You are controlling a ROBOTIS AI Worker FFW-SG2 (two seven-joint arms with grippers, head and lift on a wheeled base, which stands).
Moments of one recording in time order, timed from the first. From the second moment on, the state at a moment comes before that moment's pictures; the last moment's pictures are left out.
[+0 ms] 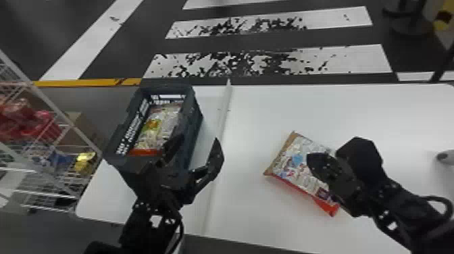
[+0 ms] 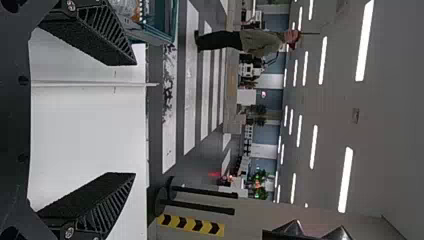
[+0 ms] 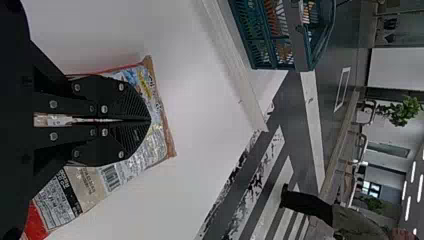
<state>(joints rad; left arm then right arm) 0.58 0.25 -0.01 -2.07 0.24 0.01 -0.04 0.25 -0.28 0.41 -2.13 0.17 0.72 0.26</state>
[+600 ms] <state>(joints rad) 0.58 0.24 -0.02 -2.07 0.24 0.01 -0.04 0.08 -0.25 0.39 -1.77 0.19 0.65 0.27</state>
